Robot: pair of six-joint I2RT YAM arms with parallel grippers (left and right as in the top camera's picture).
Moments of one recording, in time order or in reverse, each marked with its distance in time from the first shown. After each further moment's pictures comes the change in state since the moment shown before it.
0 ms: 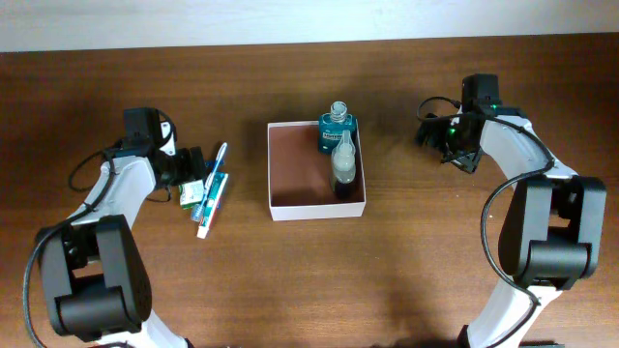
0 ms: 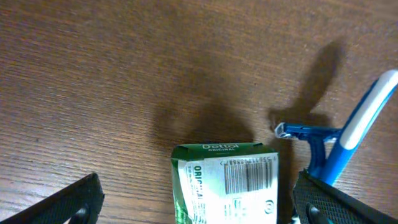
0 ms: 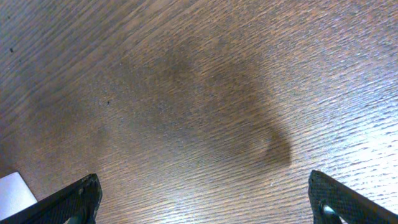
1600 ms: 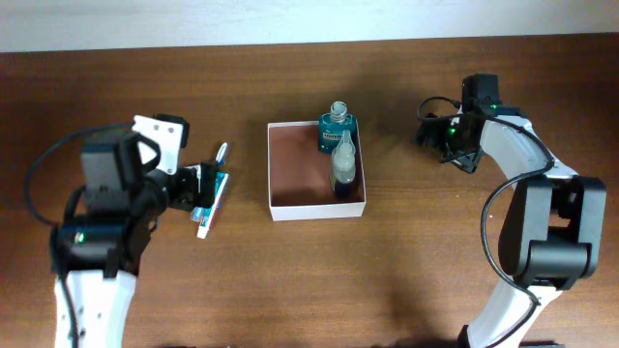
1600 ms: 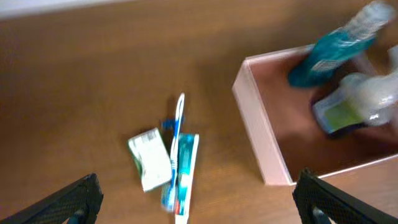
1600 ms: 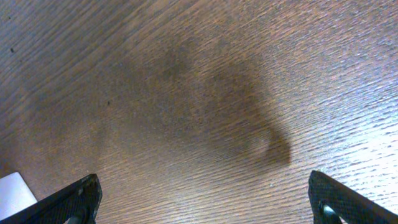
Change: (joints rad) left arm -0.134 -0.728 0.000 -0.306 0.137 0.219; right arm 0.000 0.000 0.000 0.000 0.000 0.000
